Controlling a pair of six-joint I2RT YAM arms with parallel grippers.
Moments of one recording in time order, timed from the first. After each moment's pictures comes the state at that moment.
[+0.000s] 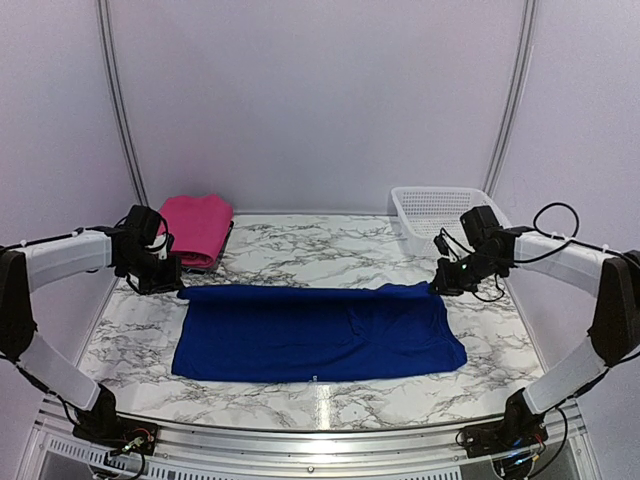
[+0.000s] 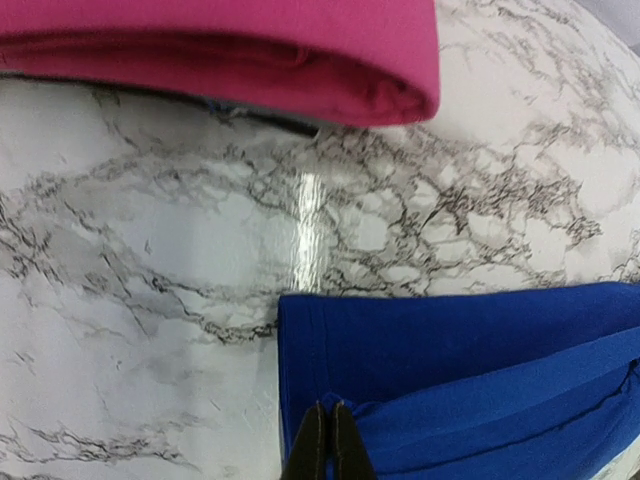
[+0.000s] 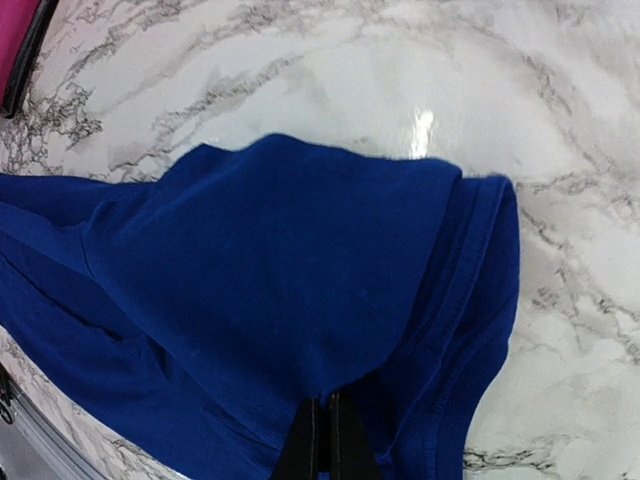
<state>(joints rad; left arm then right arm) -0.20 1.47 0.98 -0.56 0.10 -0.35 0.24 1.46 1.03 -0.62 -0.31 0.22</state>
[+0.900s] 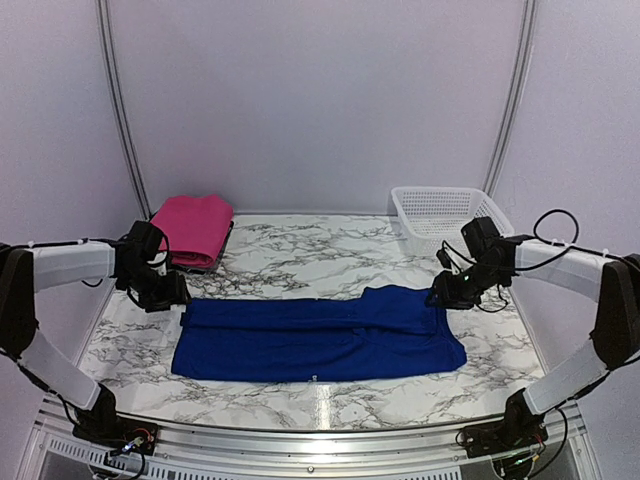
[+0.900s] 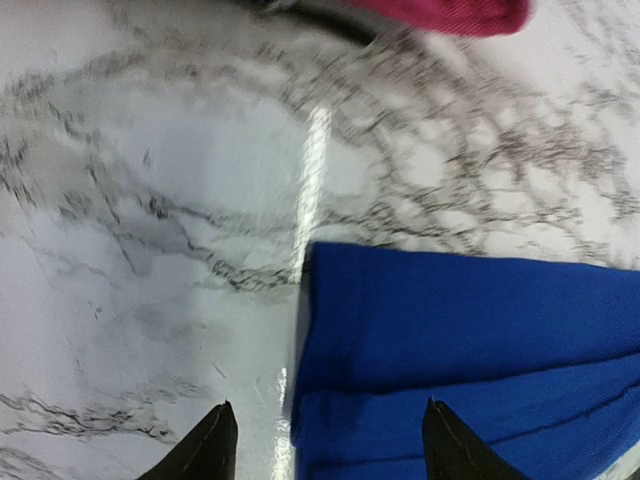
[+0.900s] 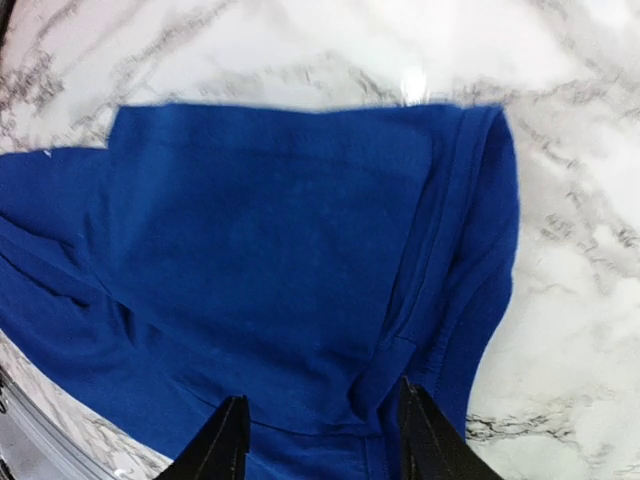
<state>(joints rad) -0.20 1.52 0.85 -0.53 0.12 -0.41 0.24 1.46 0.90 -0.63 -0.31 0.23</state>
